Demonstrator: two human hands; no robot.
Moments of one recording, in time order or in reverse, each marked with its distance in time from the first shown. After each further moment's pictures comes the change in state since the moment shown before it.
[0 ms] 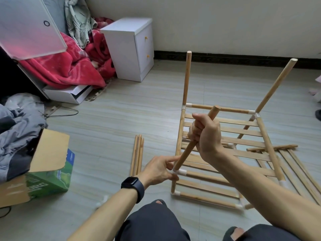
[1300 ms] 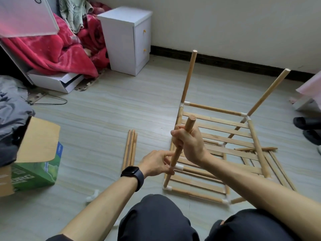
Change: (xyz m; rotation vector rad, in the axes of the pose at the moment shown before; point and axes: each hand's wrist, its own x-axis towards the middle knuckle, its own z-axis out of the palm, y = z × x) left_hand -0.007 0.011 -0.017 0.075 -0.057 0.026; right_hand -0.011 0.035 0.019 -0.289 -0.410 -0.142
